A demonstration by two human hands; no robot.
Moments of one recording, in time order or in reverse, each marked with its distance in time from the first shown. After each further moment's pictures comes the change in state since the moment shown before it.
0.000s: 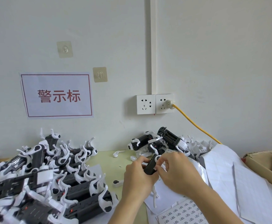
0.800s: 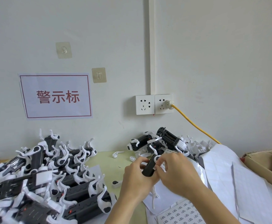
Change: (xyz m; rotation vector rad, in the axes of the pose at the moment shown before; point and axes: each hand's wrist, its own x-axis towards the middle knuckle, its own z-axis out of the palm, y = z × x) left_hand 0.000 -0.002 -0.003 -0.084 -0.053 0.019; right_hand 0.000 0.002 0.003 -0.034 0.040 0.003
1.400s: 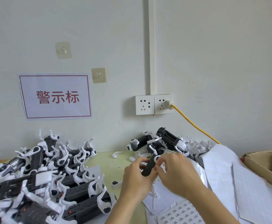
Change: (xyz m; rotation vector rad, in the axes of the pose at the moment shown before) left_hand 0.003 -0.005 0.002 0.009 0.020 0.034; right_hand 0.000 -0.002 -0.001 -0.019 0.002 0.002
